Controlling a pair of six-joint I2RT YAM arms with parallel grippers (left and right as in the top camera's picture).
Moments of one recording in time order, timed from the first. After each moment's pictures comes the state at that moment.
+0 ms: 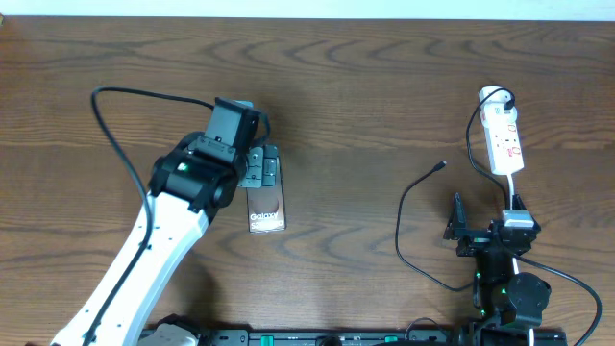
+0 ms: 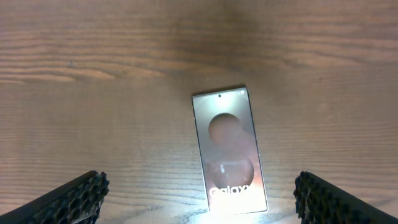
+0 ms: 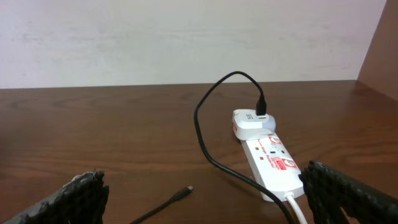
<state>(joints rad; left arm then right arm) -0.40 1.34 1.18 -0.92 -0.19 -0.28 -0.14 0.01 0.01 -0.06 -0.12 -0.01</state>
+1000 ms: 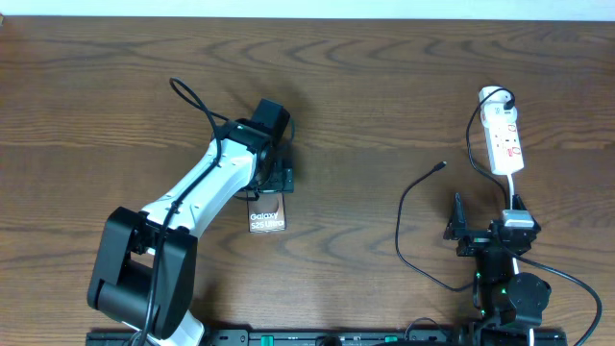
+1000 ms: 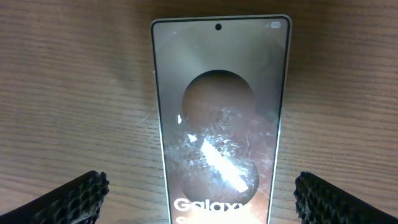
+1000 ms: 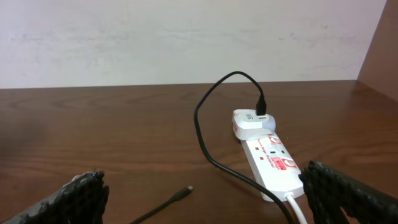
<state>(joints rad) -0.40 1.76 1.18 -0.89 -0.08 -0.47 -0.14 0.01 0.01 -0.06 -0.12 -0.01</state>
